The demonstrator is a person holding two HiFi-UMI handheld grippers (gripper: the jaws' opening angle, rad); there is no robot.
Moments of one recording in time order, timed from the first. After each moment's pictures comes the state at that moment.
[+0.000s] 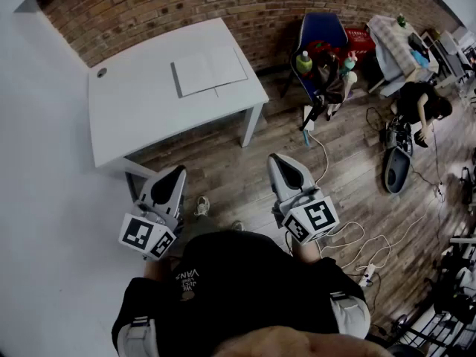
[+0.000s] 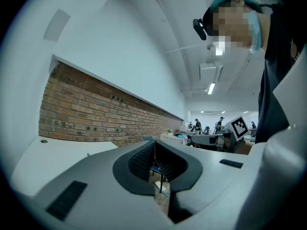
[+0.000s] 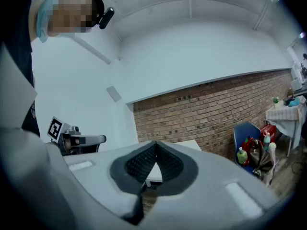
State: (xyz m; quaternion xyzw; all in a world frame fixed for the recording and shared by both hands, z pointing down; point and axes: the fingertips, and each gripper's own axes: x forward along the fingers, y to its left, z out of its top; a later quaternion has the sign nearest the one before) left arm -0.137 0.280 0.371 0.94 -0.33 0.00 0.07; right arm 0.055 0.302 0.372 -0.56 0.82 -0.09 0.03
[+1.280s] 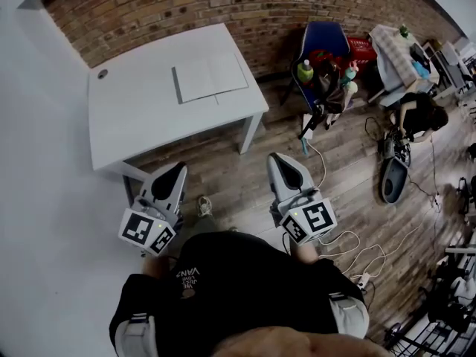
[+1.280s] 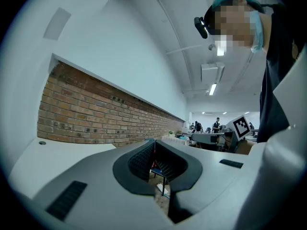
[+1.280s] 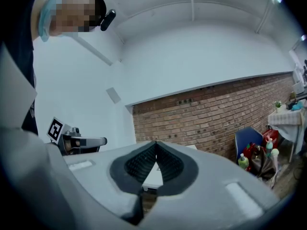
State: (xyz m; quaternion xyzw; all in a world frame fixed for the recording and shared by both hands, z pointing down) left arm -0.131 0.250 0.374 0.94 -0.34 -0.01 0.07; right arm 0.059 0.272 0.366 -0.56 0.83 -0.07 0.04
